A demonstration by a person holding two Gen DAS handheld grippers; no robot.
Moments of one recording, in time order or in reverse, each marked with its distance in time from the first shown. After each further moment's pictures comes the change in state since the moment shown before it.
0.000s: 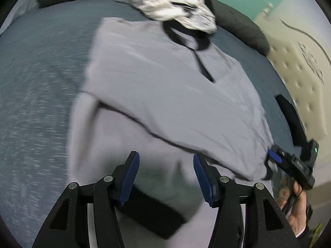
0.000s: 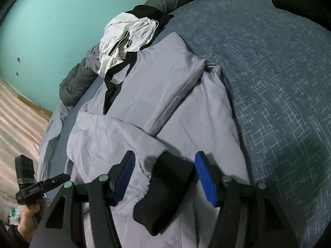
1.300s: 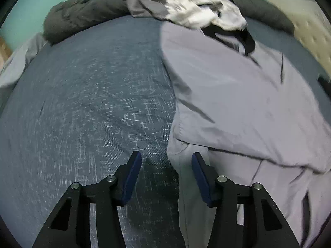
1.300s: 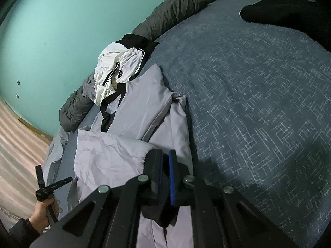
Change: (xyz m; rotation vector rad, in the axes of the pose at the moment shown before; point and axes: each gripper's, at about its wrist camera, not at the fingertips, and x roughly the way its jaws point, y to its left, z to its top) left arm 0.026 0.051 0.048 0.276 -0.008 0.336; right arm -0.060 -0.041 0.005 0.081 -0.160 -0.001
